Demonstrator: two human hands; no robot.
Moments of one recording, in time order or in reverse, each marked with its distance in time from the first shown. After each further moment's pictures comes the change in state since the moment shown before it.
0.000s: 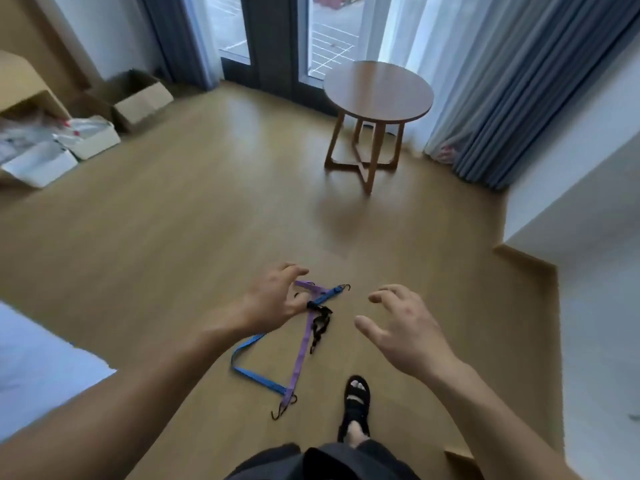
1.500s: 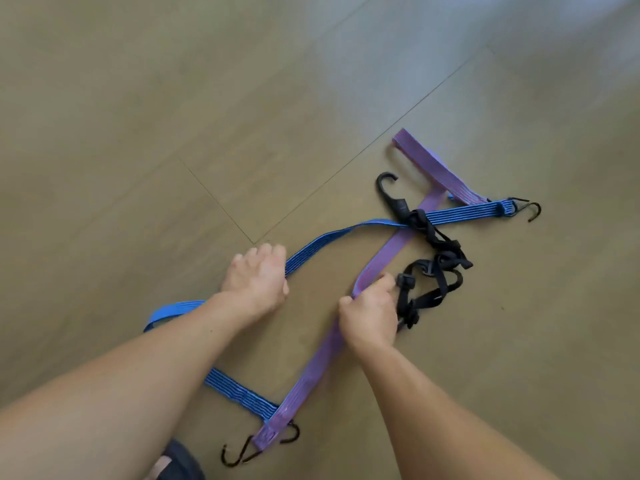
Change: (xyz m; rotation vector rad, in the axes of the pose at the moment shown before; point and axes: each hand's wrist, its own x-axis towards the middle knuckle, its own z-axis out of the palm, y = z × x) left_hand 0.315 -0.546 0.570 0.173 -0.238 -0.714; right_hand 0.387 0.248 0.765 0.037 -0.292 0.528
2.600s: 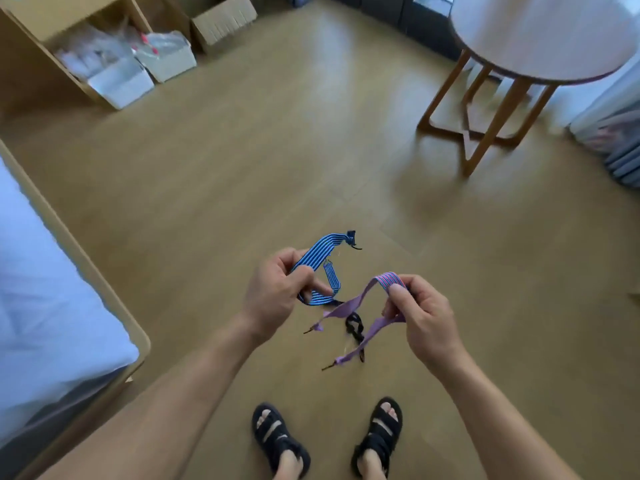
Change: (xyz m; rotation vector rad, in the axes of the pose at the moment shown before) left_hand -0.513 0.083 -0.530 -1.318 0.210 0.369; right_hand -0.416 -0.113 -0.568 0.810 -0.100 -0.630
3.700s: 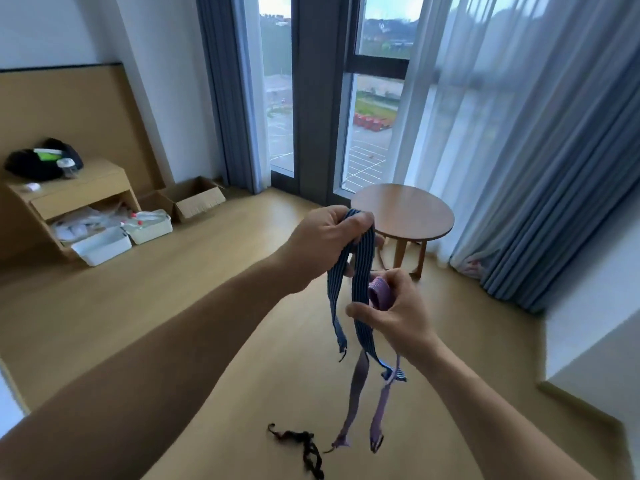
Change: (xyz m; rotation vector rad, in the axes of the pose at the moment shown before) left_hand -0.123 0.293 0.086 0.034 -0.392 0.546; right_hand -0.100 -0.221 -0.091 -0.063 0.060 -0.456
